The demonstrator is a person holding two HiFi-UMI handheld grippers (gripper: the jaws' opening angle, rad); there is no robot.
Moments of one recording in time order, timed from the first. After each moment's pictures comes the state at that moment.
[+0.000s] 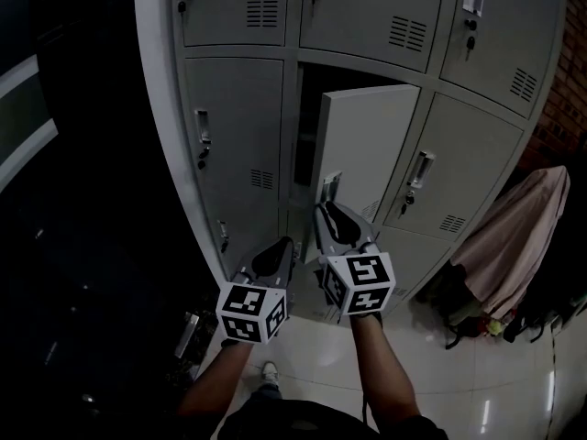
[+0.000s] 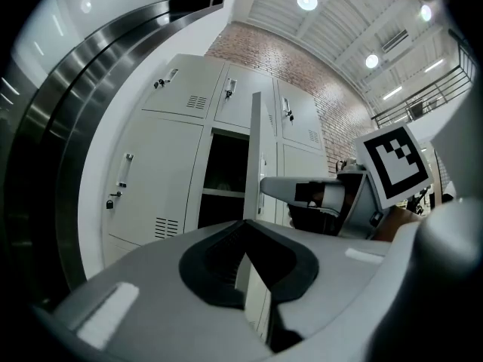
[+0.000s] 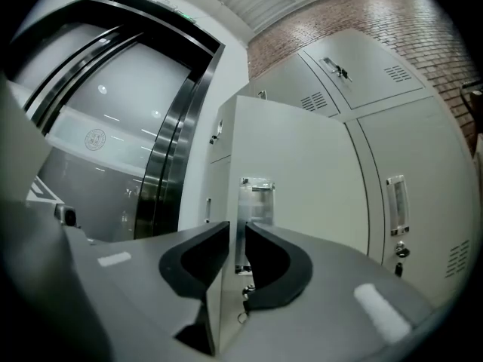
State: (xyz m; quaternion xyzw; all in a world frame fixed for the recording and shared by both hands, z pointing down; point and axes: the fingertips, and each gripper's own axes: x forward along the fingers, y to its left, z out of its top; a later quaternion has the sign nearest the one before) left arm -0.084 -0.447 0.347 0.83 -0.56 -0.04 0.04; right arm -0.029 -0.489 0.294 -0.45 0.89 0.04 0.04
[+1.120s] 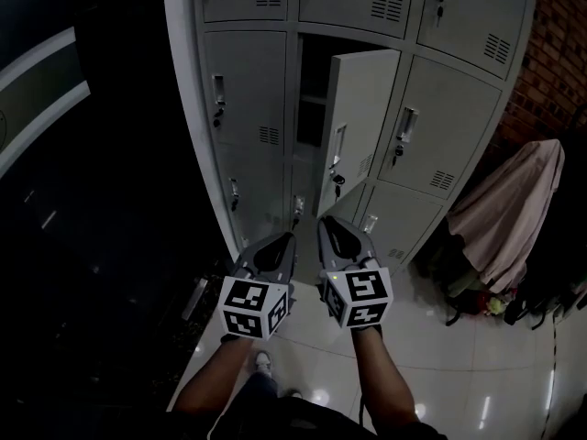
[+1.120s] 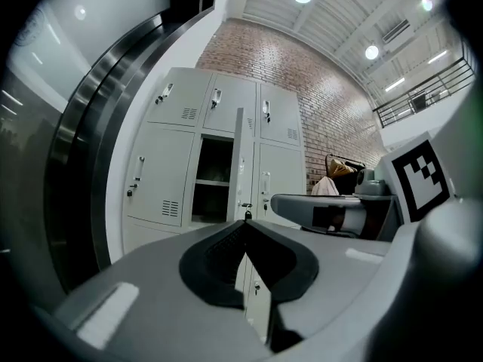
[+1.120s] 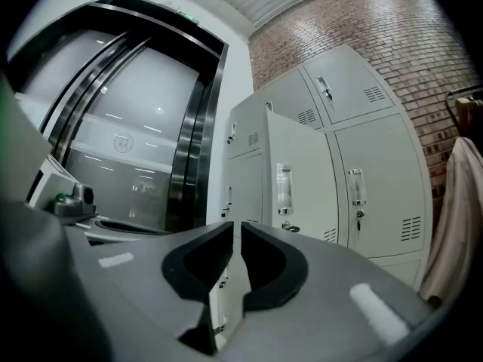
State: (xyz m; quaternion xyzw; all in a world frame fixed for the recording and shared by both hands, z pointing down) left arm -0.042 -0.301 0.370 0.82 -0.57 -0.01 0.05; right arm 0.015 -0.327 0.345 -0.44 0.90 0.02 0.01
